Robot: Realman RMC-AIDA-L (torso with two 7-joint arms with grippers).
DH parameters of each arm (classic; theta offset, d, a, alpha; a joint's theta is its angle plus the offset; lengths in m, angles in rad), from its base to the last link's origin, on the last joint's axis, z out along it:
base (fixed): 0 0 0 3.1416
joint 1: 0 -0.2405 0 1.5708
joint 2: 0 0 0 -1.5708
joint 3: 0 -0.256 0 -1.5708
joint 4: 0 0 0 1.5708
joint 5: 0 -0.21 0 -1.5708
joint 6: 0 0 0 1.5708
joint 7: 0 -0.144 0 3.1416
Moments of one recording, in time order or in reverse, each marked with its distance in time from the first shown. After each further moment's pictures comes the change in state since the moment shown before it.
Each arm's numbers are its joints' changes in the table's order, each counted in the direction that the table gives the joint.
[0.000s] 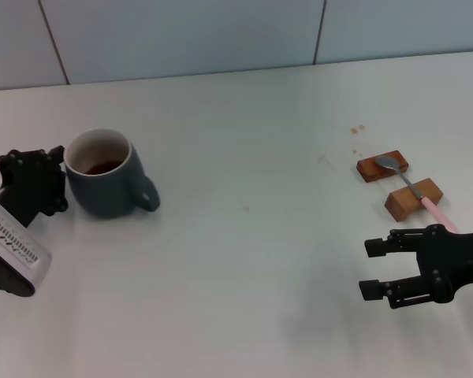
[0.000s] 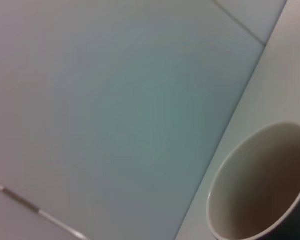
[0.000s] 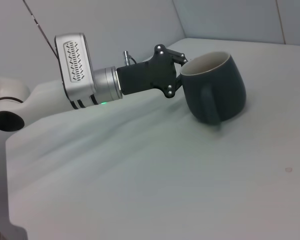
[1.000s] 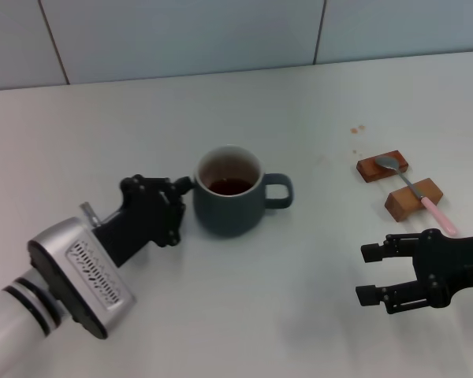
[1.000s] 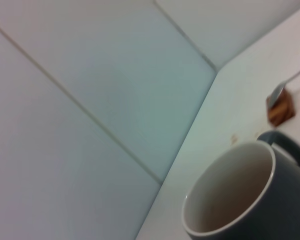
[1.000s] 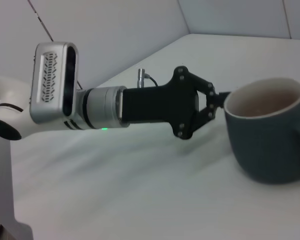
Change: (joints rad) left arm 0.092 0.000 -0.042 0.225 -0.185 -0.090 0.042; right arm -0.005 0.004 0.001 -0.012 0.012 -0.001 0.004
